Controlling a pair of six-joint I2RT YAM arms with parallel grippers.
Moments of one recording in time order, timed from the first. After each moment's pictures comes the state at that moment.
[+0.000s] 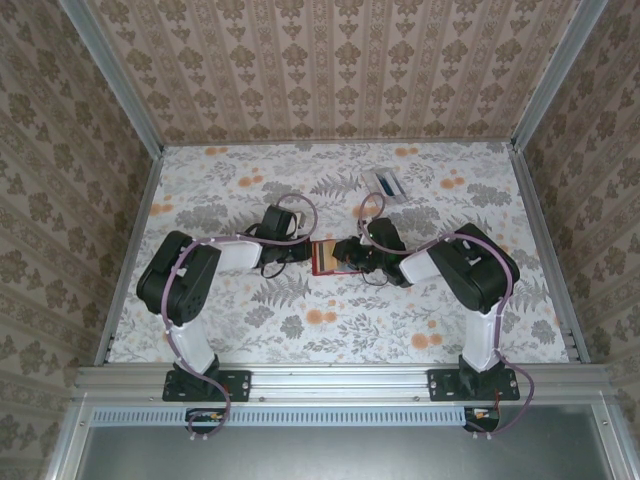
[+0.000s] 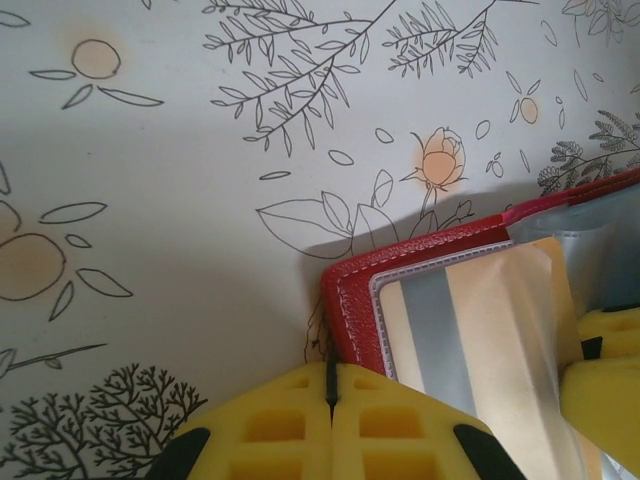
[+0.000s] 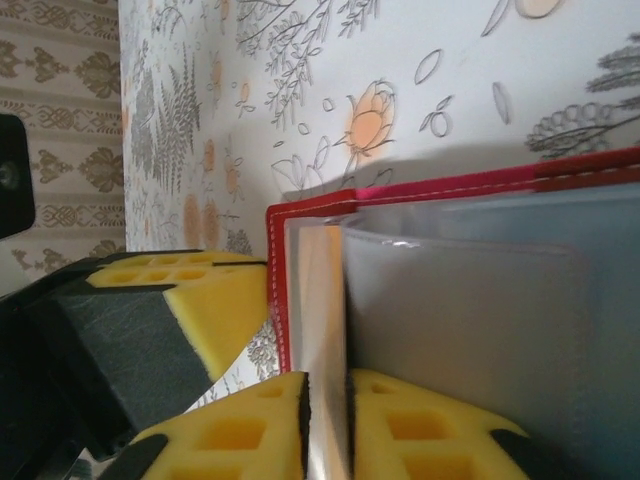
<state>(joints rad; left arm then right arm) -0.54 1.80 0.88 0.02 0.28 -0.47 0.53 1.93 0.77 0.58 -0.43 1.00</state>
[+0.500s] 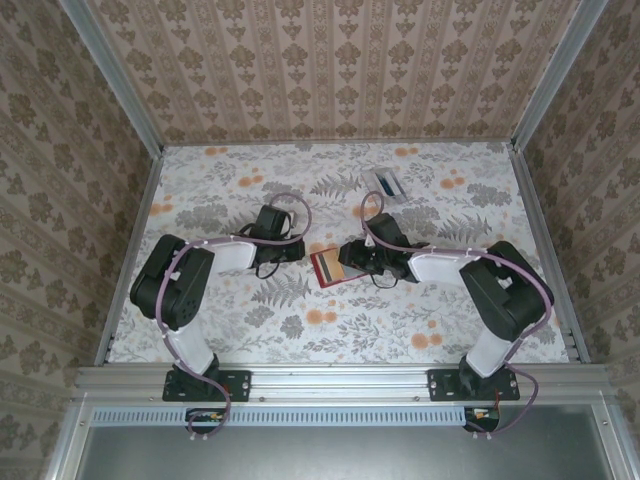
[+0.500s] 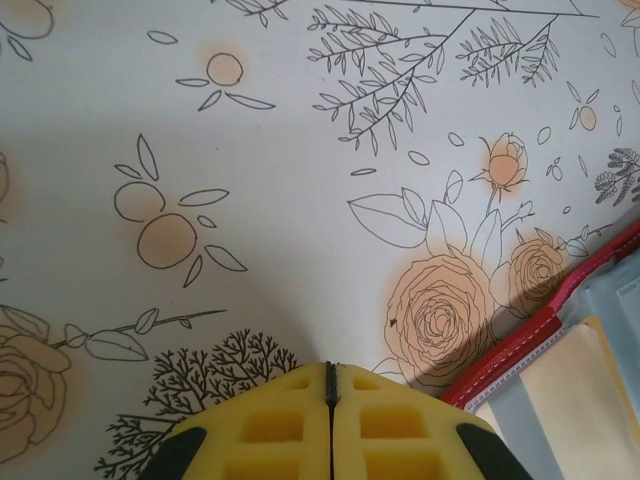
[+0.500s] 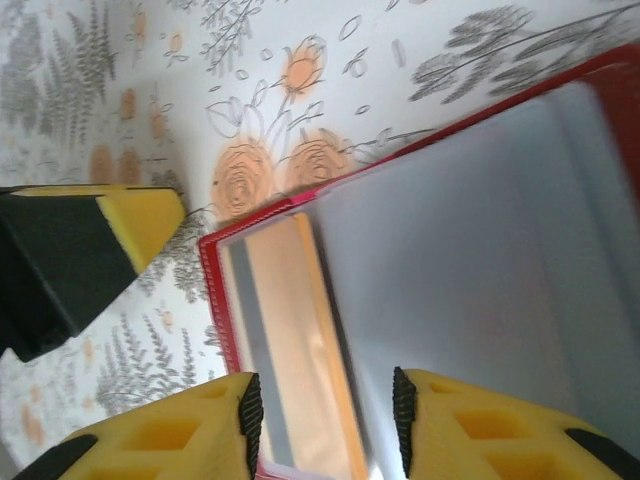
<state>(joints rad) -0.51 1.76 0.86 -0.02 0.23 -0.45 0.55 1.68 0.80 0.06 -0.26 0.80</state>
